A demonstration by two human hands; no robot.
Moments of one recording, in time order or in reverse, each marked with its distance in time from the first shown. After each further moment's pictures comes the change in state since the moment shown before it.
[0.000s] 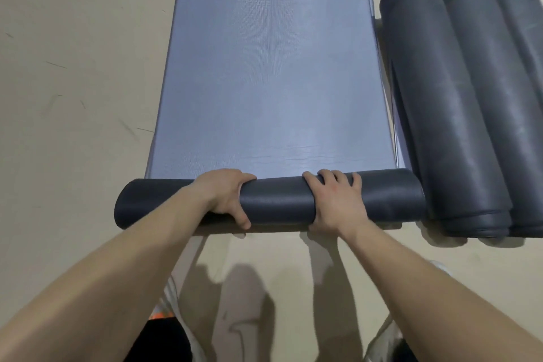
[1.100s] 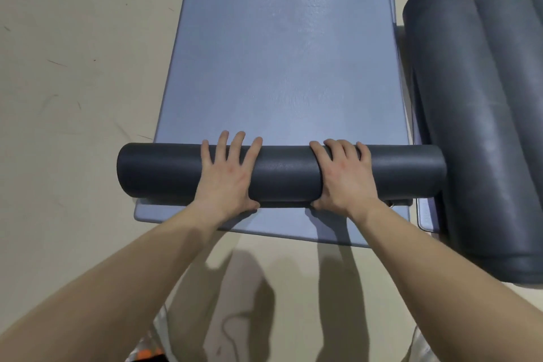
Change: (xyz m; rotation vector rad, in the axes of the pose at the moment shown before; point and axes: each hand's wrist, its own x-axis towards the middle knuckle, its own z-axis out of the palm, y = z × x) left_hand 0.042 -0.007 0.007 0.292 0.618 -0.152; right_hand 0.081 0.016 -0.035 -0.117 0.300 -0.065
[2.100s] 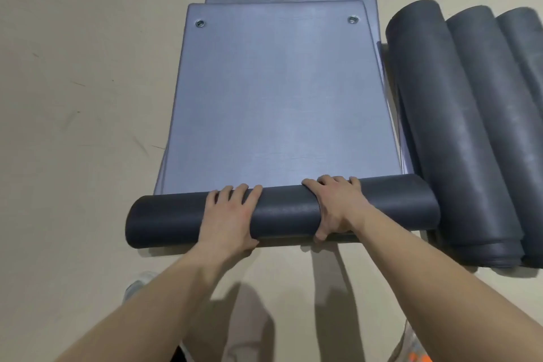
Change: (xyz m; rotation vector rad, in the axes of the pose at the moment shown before) left_hand -0.080 0.020 -0.006 -0.129 -0.133 0.022; right_hand -0.037 -0.010 -0.026 0.159 -0.481 -0.072
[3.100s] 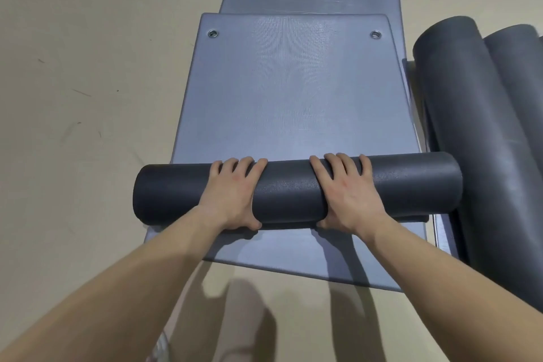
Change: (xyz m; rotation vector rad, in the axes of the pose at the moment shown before) left_hand 0.109 -0.053 -0.029 0.029 0.050 0.039; right_hand 0.073 0.013 -0.027 -0.291 0.393 -0.018
